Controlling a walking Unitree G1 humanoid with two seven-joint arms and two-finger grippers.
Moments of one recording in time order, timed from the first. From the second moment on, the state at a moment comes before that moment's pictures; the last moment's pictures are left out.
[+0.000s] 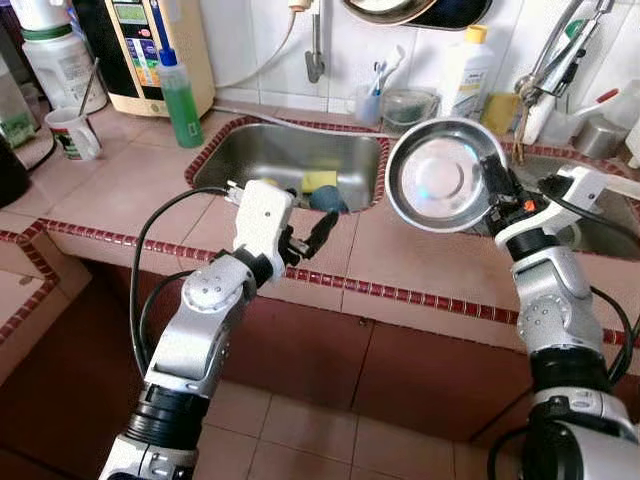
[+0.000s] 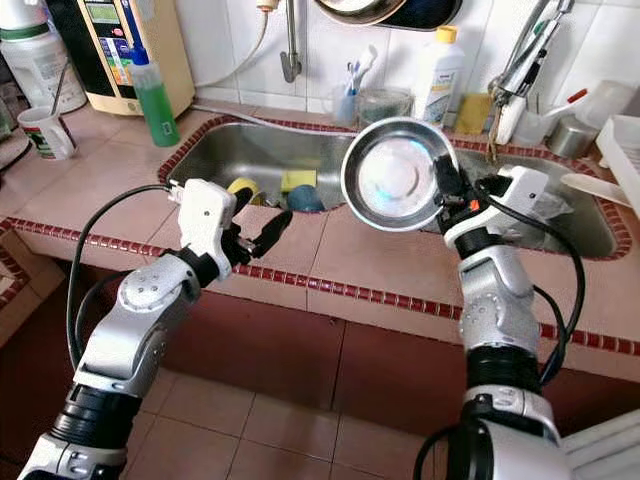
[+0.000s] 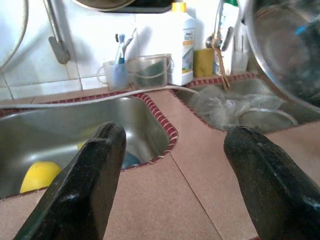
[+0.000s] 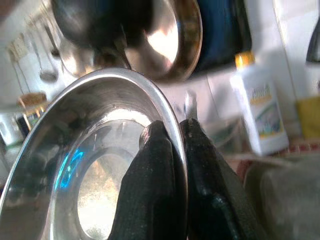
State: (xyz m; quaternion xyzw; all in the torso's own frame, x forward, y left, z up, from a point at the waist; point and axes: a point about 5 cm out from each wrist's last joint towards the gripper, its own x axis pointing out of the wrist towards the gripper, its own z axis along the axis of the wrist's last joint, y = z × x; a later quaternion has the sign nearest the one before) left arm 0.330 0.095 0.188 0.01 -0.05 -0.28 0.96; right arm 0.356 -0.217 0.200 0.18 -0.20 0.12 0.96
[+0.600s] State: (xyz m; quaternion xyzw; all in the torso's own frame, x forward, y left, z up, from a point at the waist) left arm 0.335 0.096 0.184 0.00 -0.04 -0.28 0.96; right arm 0.337 -0.189 0.190 0.15 -0.20 0.13 0.96
